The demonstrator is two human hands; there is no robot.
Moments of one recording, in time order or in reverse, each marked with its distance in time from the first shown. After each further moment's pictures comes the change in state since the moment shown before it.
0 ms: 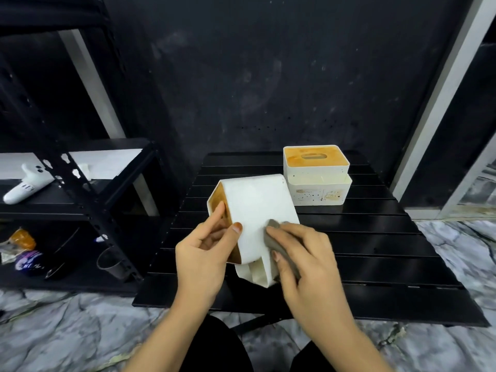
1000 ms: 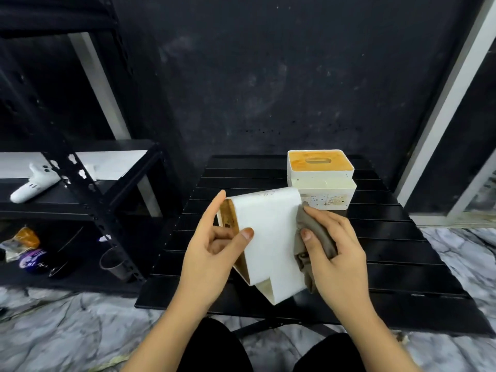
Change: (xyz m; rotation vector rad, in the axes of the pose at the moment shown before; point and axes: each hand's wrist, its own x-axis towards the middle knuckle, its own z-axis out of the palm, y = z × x) left_hand -0.002 0.018 -0.005 0.181 -0.213 -0.032; right_hand 0.021 0.021 -0.014 0.320 0.103 0.253
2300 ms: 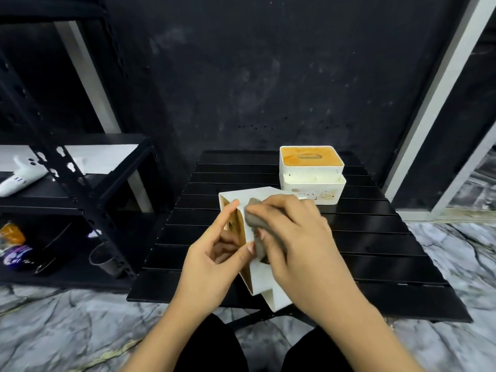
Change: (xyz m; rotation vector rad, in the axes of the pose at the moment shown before) left_hand -0.015 -0.014 0.002 0.040 -0.118 0.075; right_hand 0.003 -0.058 0.009 -0.444 -0.252 -0.348
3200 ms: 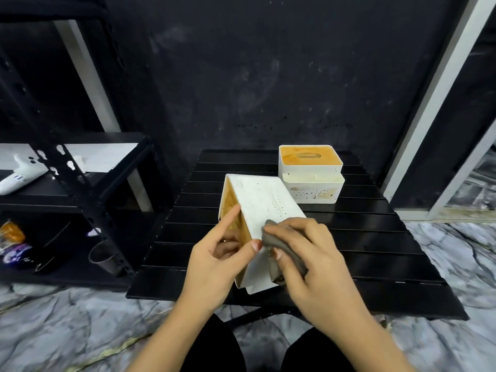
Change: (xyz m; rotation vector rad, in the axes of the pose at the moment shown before) left_hand -0.001 -0.002 0.008 -0.065 0.034 -0.086; right_hand -0.035 0.021 -0.001 0.157 -0.055 0.131
